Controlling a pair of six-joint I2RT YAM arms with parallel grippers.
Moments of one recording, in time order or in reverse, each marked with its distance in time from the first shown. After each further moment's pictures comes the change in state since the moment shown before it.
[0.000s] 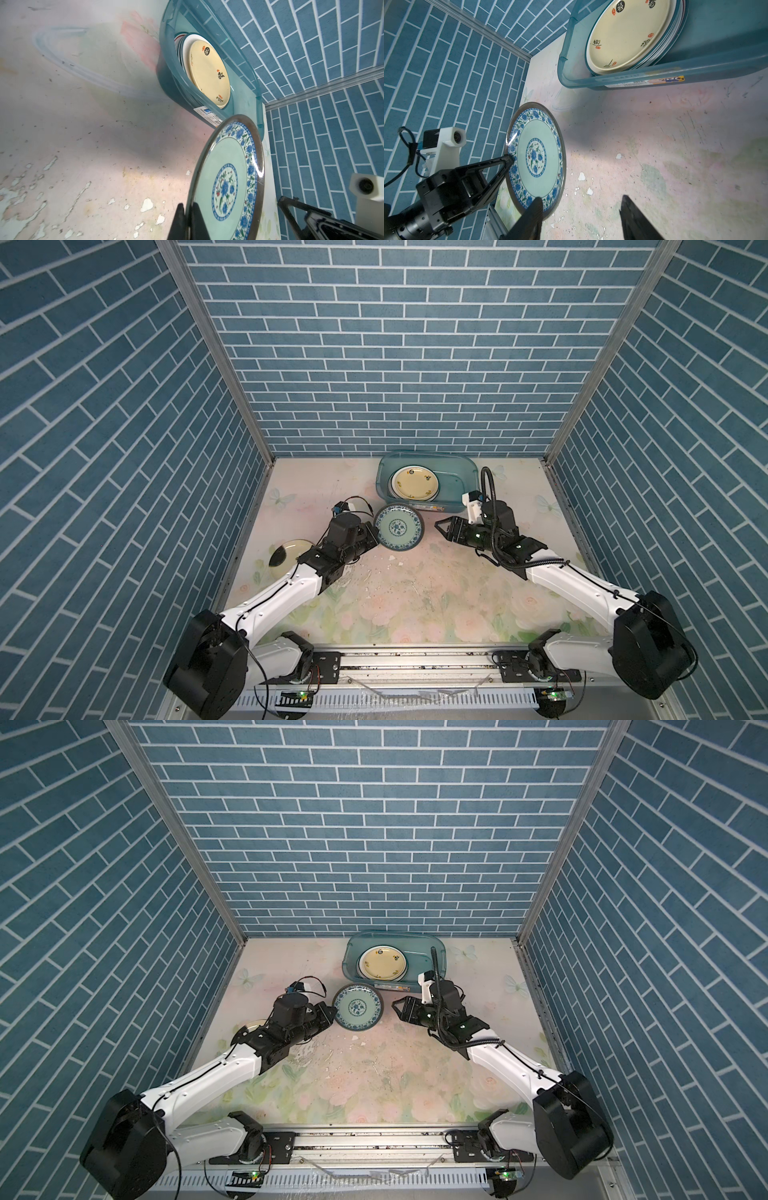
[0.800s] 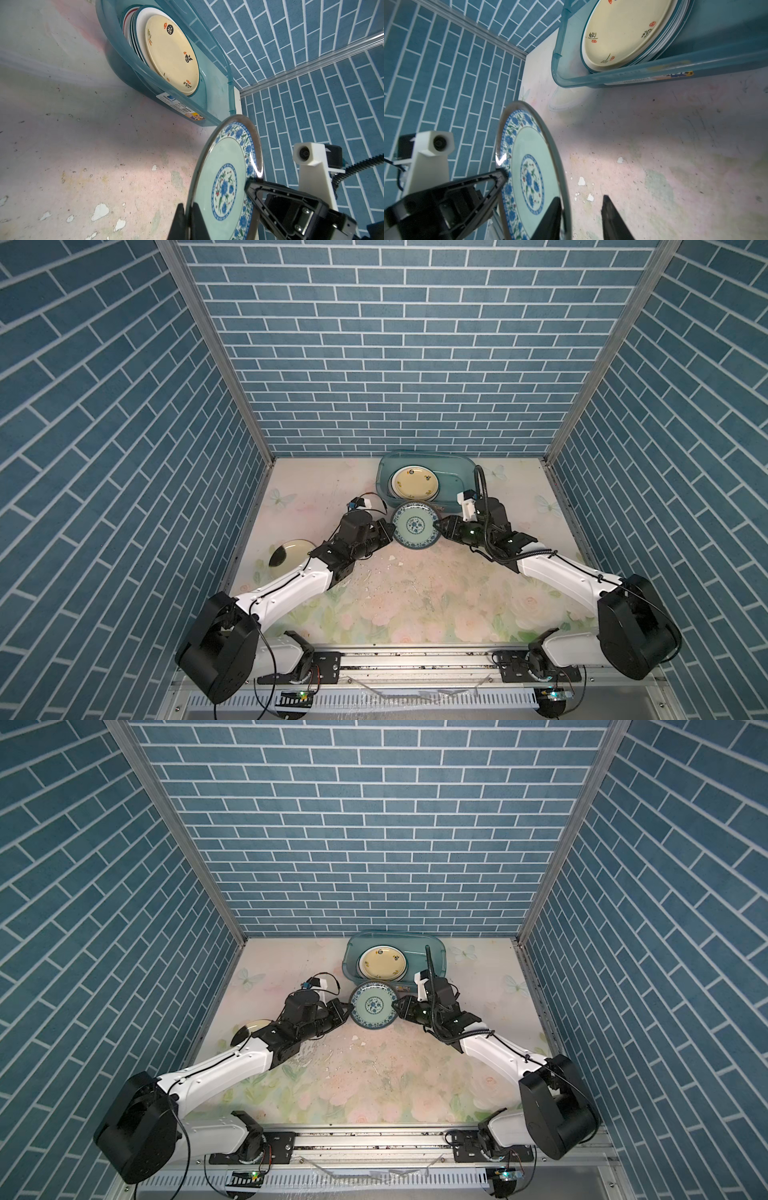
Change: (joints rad) left arm -0.061 0.085 0.043 0.106 0.080 -0.027; right arm -0.001 0.092 0.032 0.042 -0.018 0.026
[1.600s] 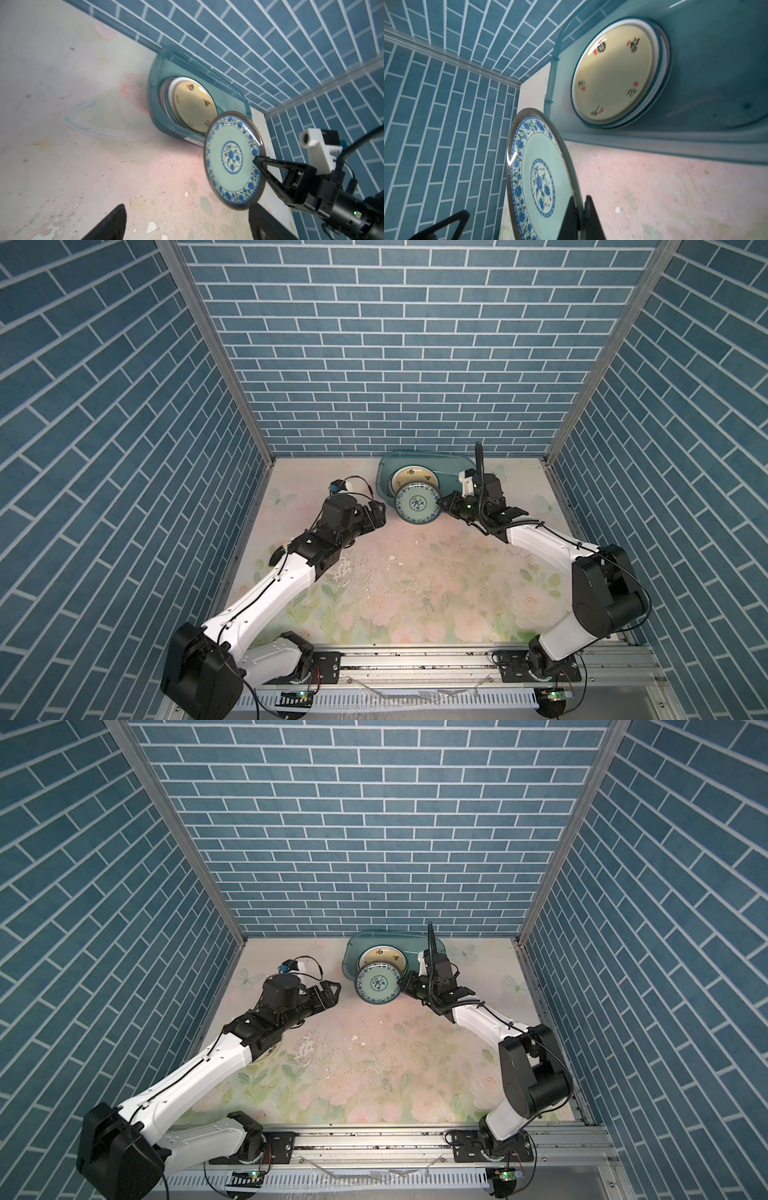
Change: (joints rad) left arm 0.136 -0.154 0.177 -0.370 -0.169 0.230; right arm -0.127 0.254 0.287 -0.053 -0.019 0.019
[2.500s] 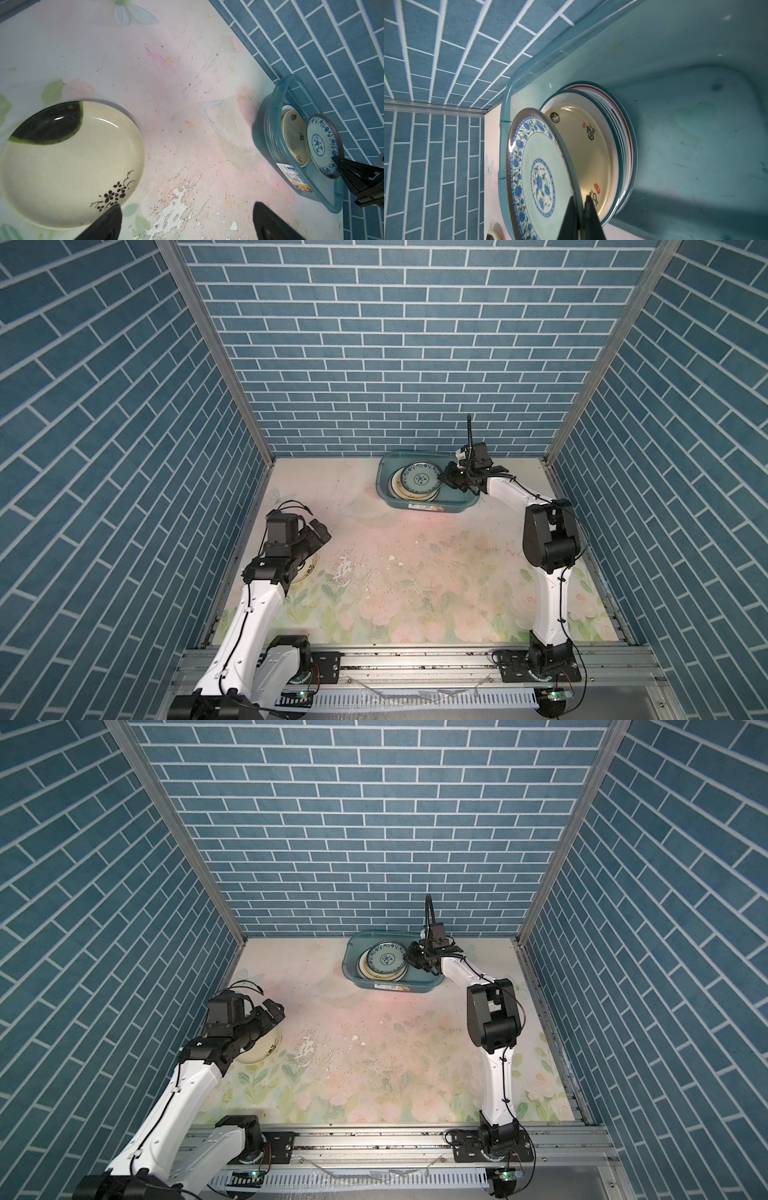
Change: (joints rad) left arm 0.464 -0.204 -0.193 -0.247 0.128 0.025; right arm -0.100 0.542 0.673 -0.309 -0.024 -0.084
